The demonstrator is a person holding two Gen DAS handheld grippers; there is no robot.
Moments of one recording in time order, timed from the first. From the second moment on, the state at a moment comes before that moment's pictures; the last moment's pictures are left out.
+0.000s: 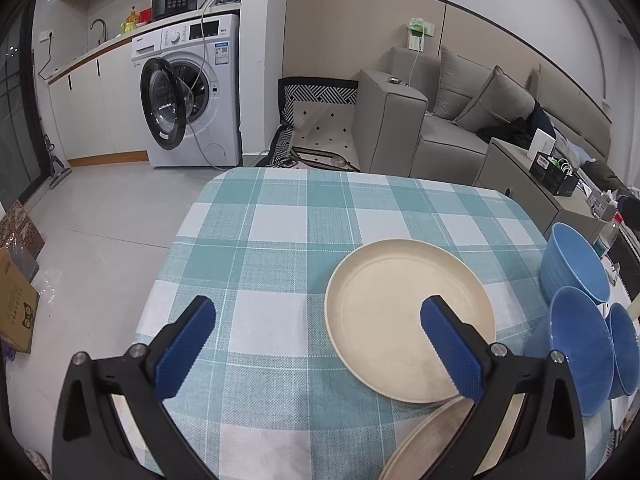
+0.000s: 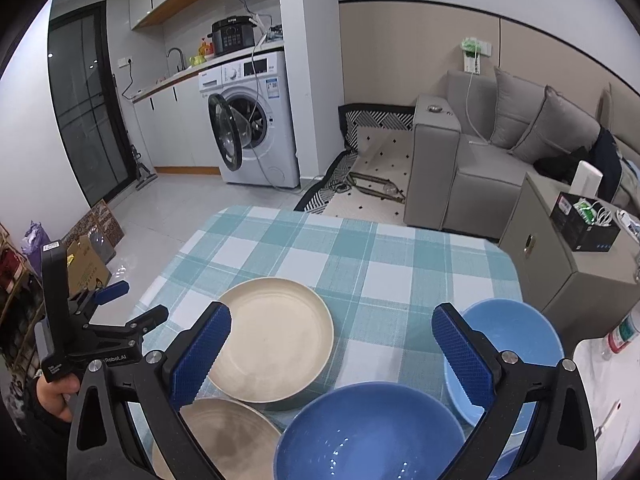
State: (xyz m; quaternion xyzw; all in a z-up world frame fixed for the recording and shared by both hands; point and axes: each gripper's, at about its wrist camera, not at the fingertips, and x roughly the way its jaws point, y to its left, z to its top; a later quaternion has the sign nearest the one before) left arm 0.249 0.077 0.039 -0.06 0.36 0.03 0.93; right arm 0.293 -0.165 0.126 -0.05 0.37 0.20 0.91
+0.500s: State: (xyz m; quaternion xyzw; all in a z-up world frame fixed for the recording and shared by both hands) left arm 0.276 0.071 0.007 -0.07 0.40 0.03 0.91; right arm 0.338 -0.148 0.059 -0.06 0.45 0.19 0.87
